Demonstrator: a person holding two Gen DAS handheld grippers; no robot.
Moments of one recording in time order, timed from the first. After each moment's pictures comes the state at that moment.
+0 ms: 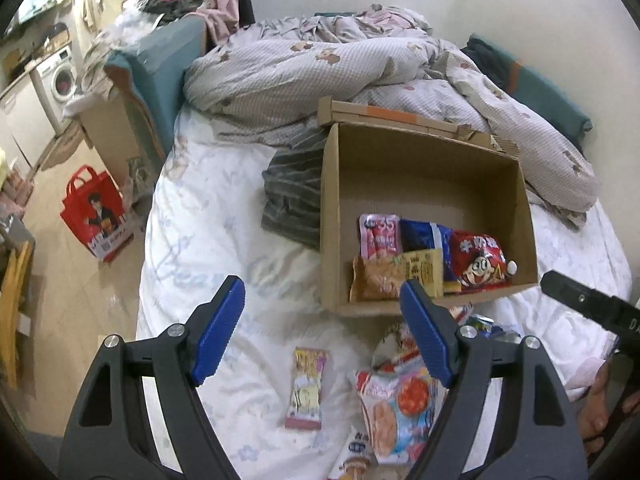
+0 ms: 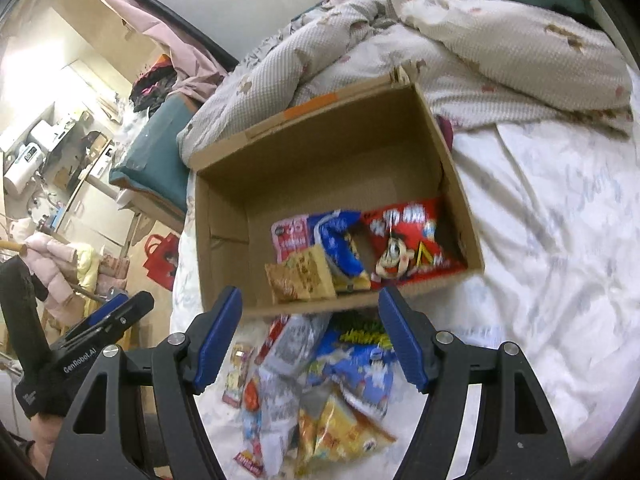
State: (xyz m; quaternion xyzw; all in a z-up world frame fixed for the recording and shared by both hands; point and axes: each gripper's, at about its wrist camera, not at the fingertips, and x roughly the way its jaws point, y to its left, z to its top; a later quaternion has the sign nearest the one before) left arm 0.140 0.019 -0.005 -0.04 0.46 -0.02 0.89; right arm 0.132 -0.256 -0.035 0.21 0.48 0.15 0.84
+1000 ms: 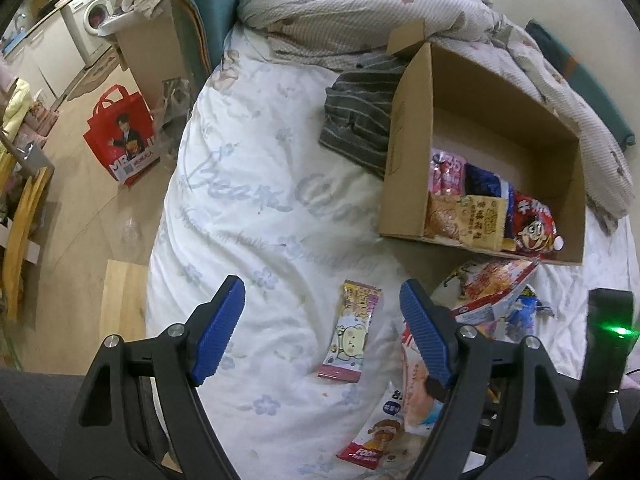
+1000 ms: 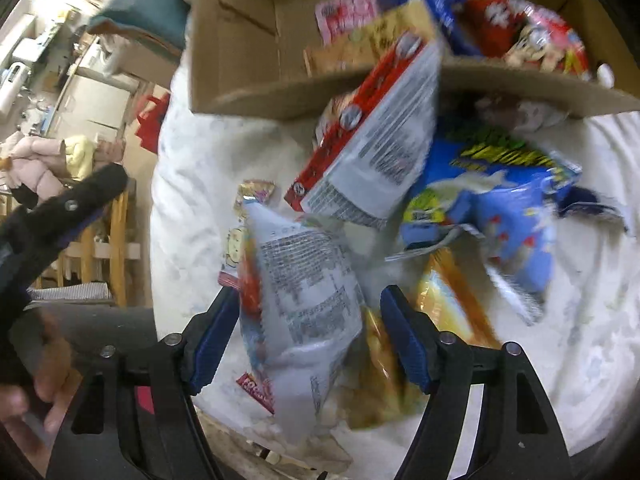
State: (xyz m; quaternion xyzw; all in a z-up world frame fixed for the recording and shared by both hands) left arm 0.125 0.058 -0.063 -0.08 0.55 0.05 0.83; right arm 0.112 -0.130 -0.145 0.14 0.67 0.21 0.70
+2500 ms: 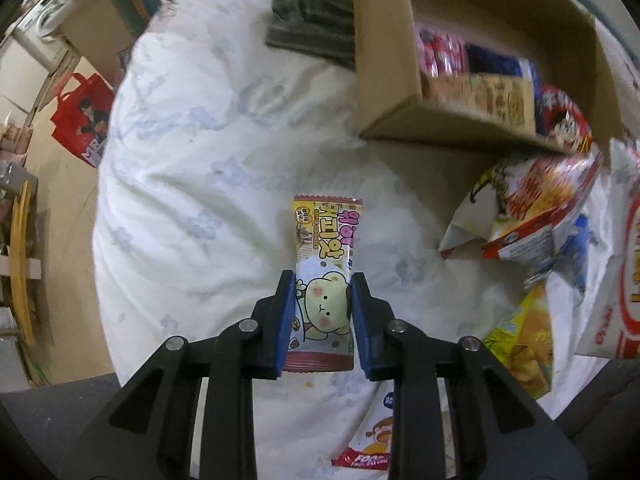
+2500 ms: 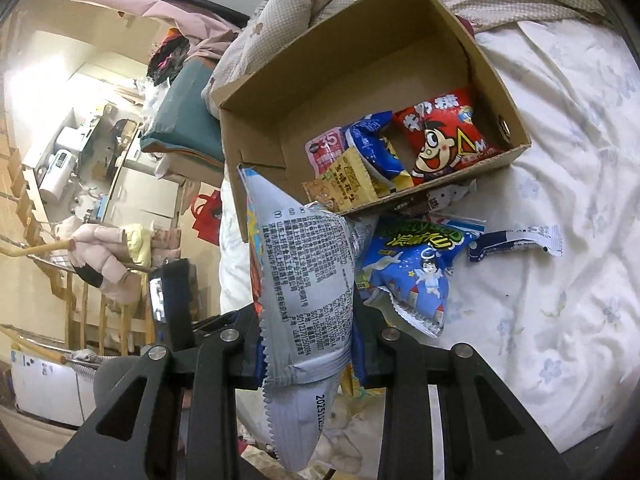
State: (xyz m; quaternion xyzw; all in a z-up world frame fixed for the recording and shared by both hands) left arm 0.132 0.022 -0.137 -0.03 0.63 0.01 0.77; right arm 0.102 -0.244 -0.070 0.29 0.55 0.23 0.75
